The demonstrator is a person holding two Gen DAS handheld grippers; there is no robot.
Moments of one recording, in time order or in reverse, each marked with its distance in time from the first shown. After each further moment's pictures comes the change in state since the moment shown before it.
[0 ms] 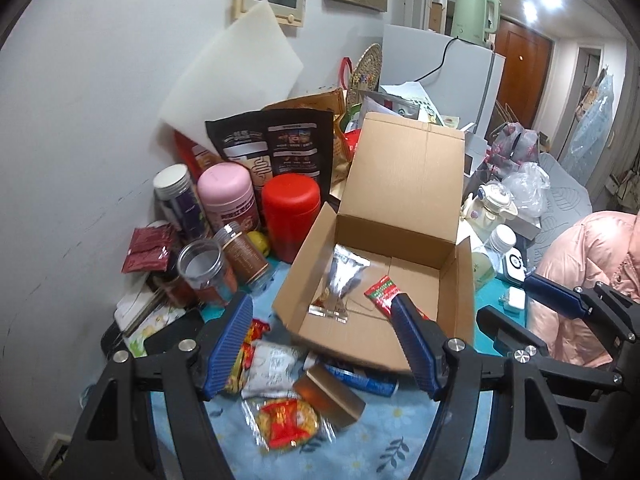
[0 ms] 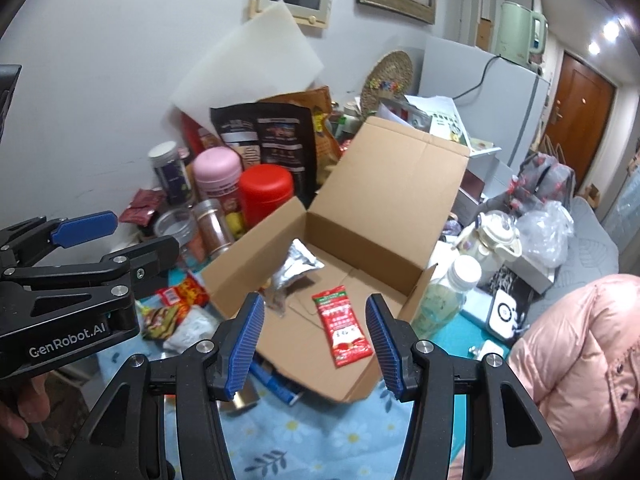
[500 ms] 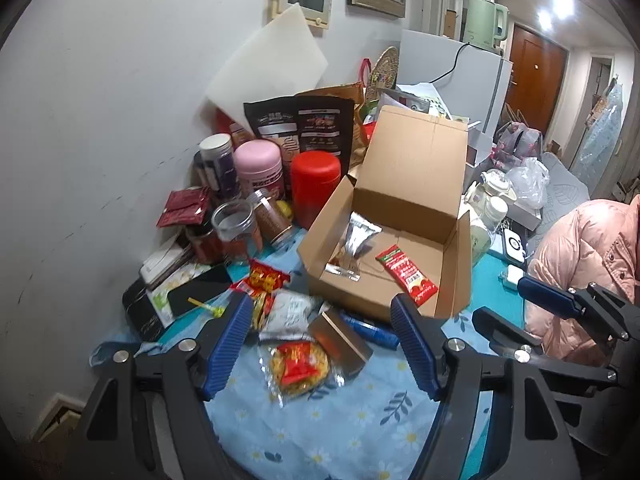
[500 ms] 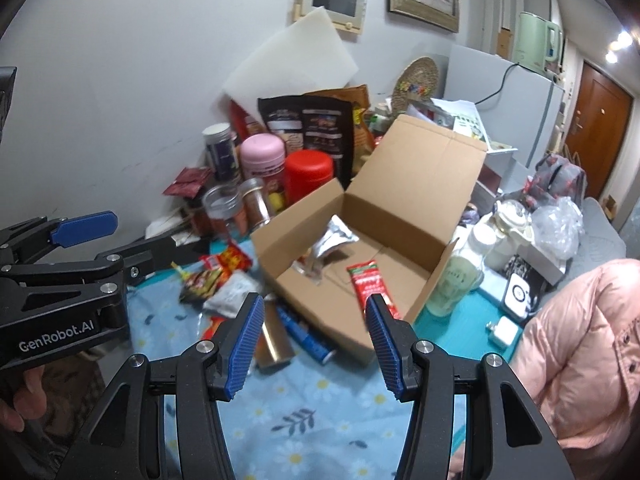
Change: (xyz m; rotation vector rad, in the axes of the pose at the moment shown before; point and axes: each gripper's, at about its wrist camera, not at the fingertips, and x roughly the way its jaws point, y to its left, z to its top) left arm -0.061 0.010 -0.071 -0.049 -0.010 0.064; right arm -0.046 0.031 -0.055 -0.054 -0.005 0.084
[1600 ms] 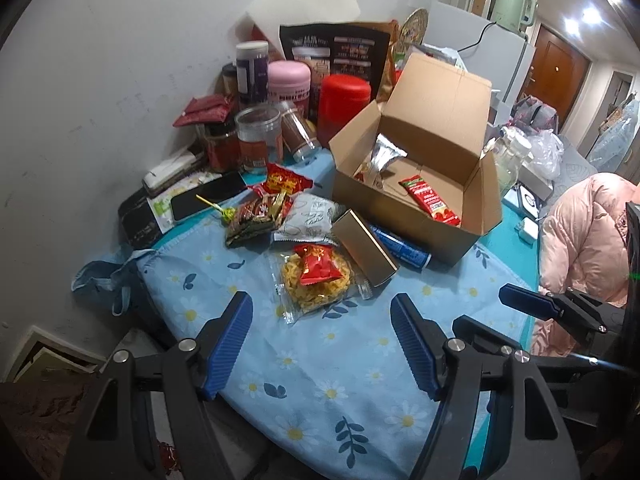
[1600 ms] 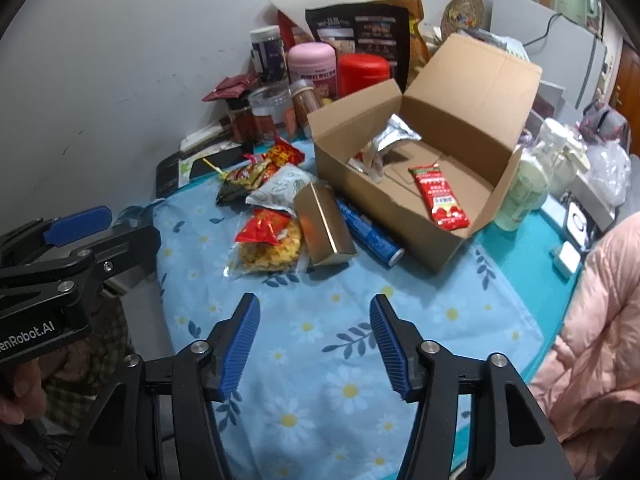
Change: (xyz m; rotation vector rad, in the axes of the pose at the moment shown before) left arm 0.032 0.043 -0.106 -0.106 0.129 -0.023; right arm 0.057 0.041 -0.088 -0.010 0.202 0.125
